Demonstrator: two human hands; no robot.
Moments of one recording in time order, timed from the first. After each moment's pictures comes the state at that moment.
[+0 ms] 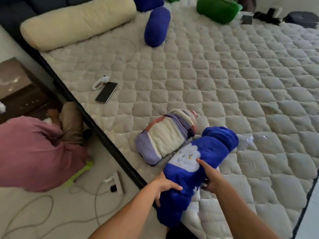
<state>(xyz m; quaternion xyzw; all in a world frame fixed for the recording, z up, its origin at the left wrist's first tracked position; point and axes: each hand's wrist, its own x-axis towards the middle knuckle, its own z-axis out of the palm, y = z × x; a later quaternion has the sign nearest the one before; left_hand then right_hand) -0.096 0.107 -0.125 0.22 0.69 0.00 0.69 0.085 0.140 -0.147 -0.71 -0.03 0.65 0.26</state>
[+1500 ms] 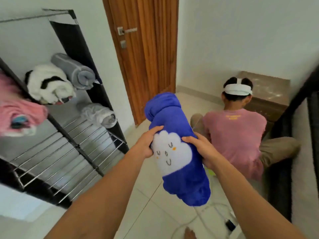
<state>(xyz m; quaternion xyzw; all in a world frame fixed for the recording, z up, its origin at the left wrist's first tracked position) -0.597 -0.387 0.032 -0.19 0.55 0.78 0.24 -0.548 -0.202 0.021 -0.10 -0.65 0.74 -0.13</state>
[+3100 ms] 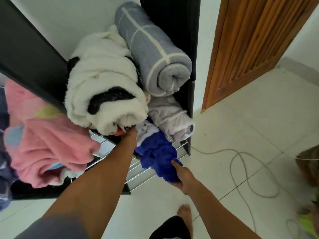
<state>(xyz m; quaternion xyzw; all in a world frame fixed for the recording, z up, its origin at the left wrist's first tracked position) -0.881 -0.767 -0.060 -0.48 0.75 0.44 0.09 -0.824 -0.592 -0.180 -0.31 -0.50 0.67 -0.46</state>
